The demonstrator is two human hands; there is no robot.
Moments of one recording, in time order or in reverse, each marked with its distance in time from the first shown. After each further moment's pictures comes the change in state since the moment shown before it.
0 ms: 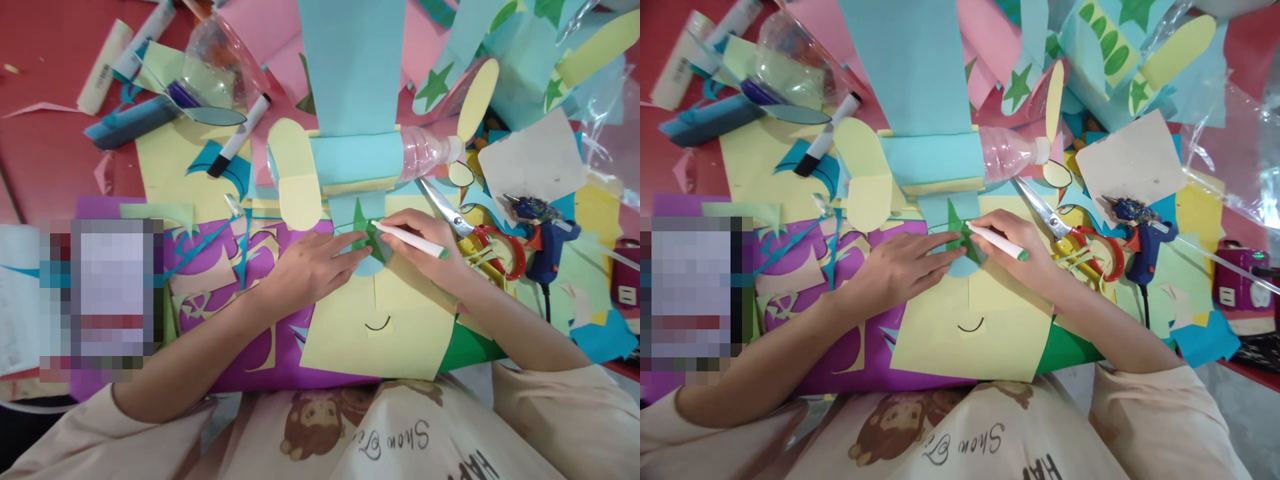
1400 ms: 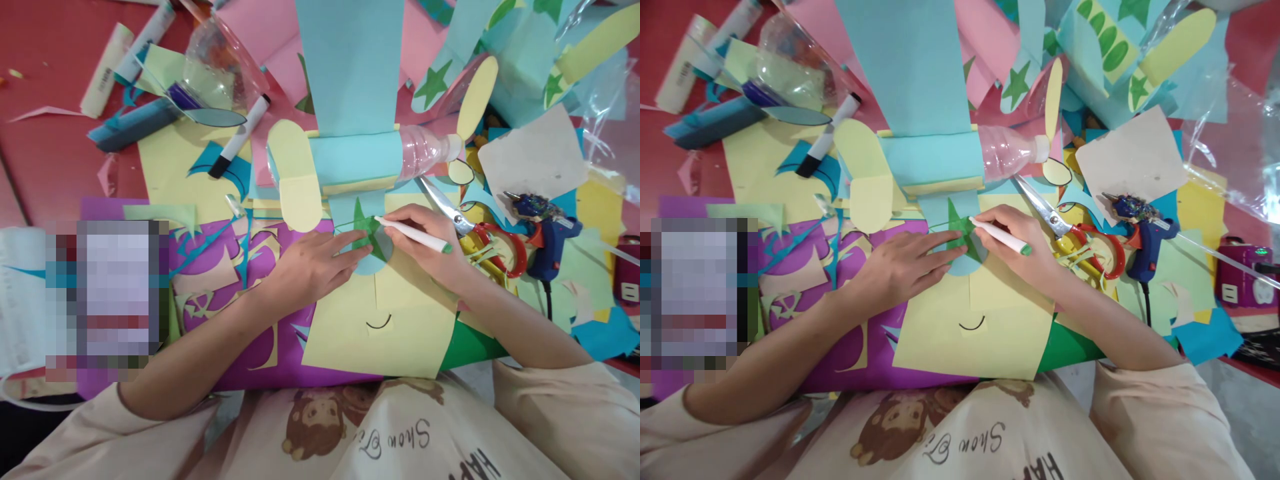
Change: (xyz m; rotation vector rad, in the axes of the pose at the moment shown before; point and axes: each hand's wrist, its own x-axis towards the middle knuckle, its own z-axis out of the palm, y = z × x) left_hand 0.000 0.001 0.001 -0.003 0.000 -0.003; right_hand 0.001 -0.003 0.000 0.051 0.057 0.104
